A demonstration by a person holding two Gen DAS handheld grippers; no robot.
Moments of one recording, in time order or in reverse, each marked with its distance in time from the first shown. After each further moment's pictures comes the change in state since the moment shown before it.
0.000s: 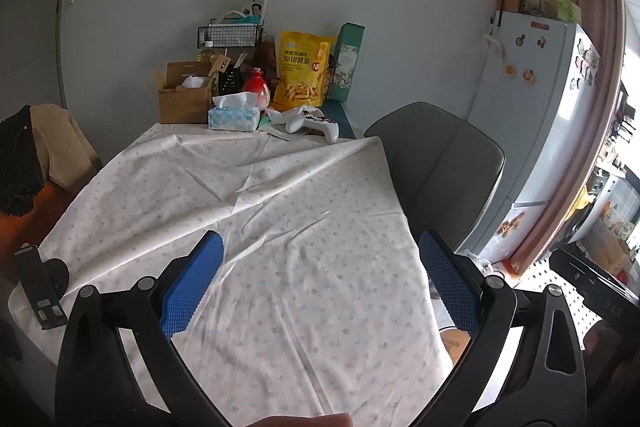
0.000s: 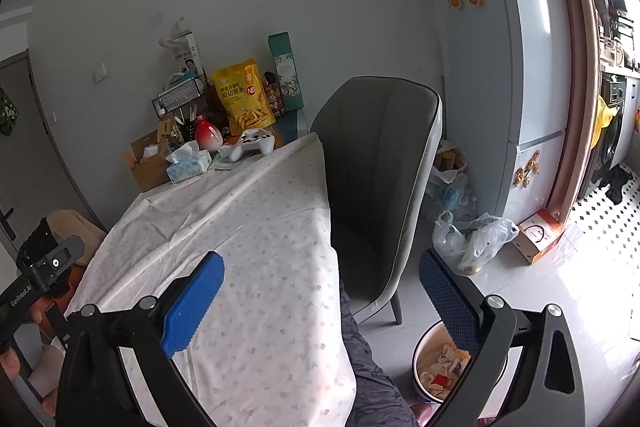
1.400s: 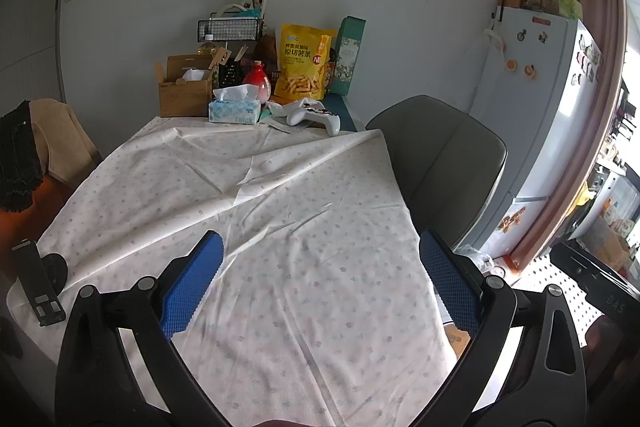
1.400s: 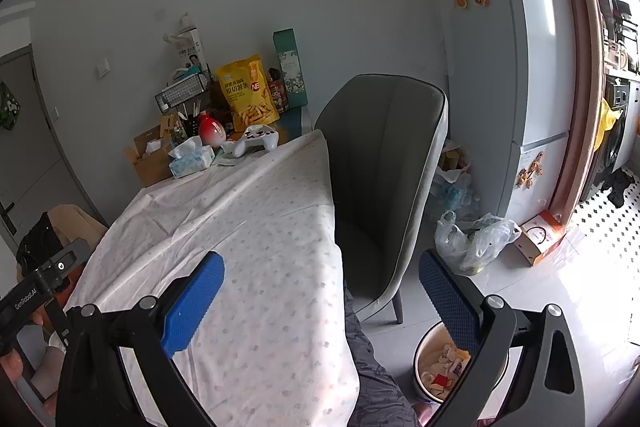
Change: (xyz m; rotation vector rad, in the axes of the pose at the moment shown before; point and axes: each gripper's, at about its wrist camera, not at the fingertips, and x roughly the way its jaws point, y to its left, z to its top) left arm 0.004 0.001 -0.009 -0.002 0.016 0.004; right arm 0.003 0.001 -0.004 -0.014 0.008 0.012
